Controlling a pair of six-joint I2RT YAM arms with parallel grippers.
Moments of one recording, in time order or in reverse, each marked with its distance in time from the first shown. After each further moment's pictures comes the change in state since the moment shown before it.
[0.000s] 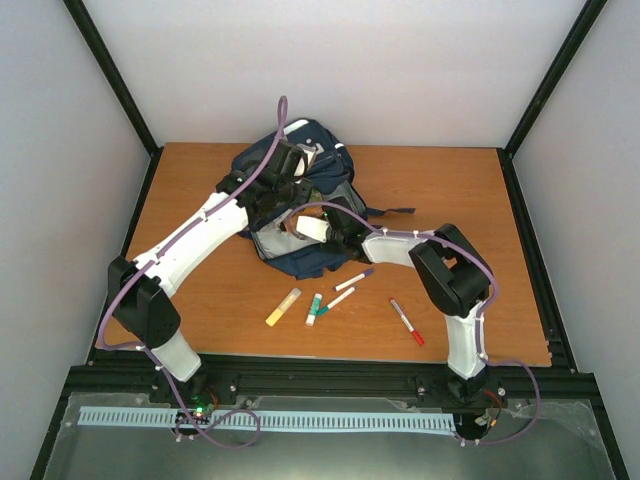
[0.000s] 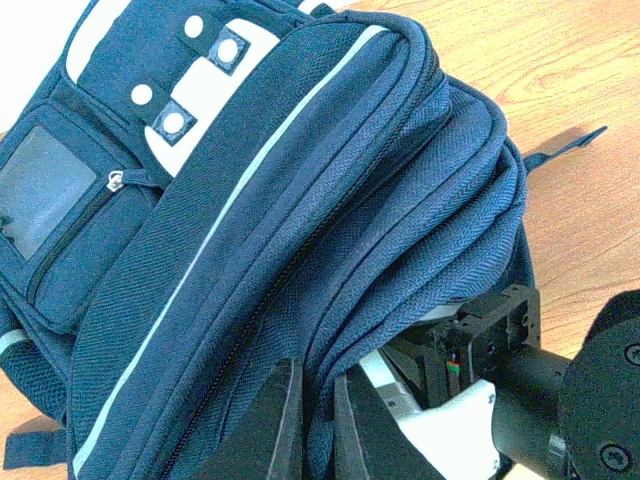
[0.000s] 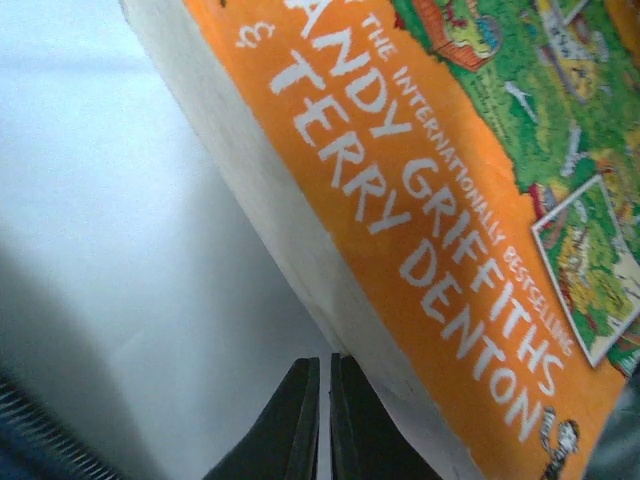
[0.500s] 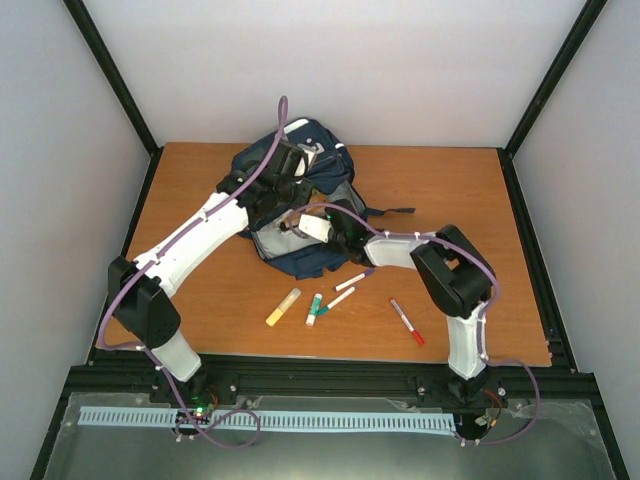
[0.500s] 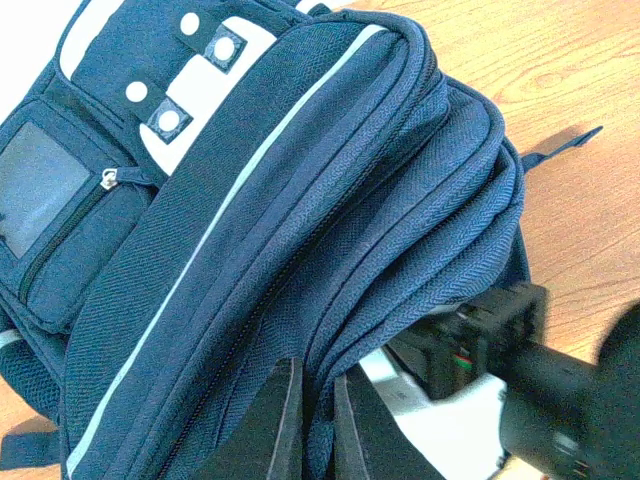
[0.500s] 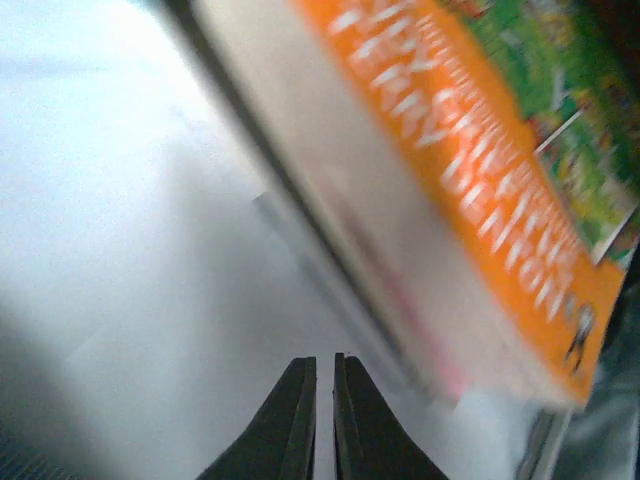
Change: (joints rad) left arm 0.000 0.000 0.000 0.002 0.003 -0.002; right arm 0.000 0.031 0.007 0.114 0.055 0.026
